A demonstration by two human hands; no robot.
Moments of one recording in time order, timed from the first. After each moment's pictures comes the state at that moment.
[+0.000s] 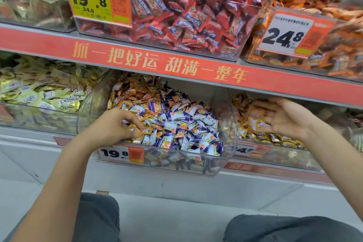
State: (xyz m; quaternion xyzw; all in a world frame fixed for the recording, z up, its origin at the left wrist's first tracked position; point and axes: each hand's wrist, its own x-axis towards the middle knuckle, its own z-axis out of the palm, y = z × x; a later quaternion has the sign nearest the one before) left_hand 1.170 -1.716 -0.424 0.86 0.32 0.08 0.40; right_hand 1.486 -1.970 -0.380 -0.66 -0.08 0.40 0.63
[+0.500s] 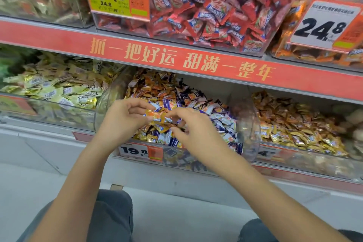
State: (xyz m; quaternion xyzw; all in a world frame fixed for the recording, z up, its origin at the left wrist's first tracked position) left_hand 1.168 -1.732 -0.416 0.75 0.37 0.26 0.48; right_hand 1.297 -1.863 -0.407 -0.75 -0.58 0.11 0.28
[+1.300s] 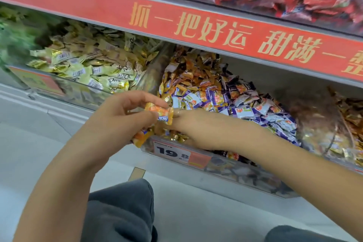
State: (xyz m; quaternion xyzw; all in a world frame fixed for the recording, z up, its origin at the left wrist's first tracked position) left_hand 1.110 -1.716 -0.401 0.68 0.40 0.25 0.57; right_hand 1.288 -1.754 -0.441 -0.56 -0.82 0.10 -0.07
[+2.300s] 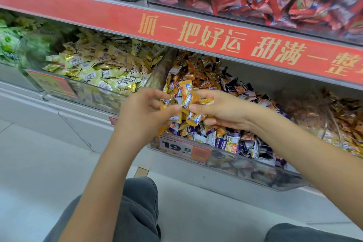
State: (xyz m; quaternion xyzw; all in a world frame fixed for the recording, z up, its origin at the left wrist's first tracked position) left_hand 1.133 -1.717 -0.416 0.70 0.45 0.29 0.48; right_hand 1.320 -1.764 -0.423 -0.61 -0.39 0.59 0.37
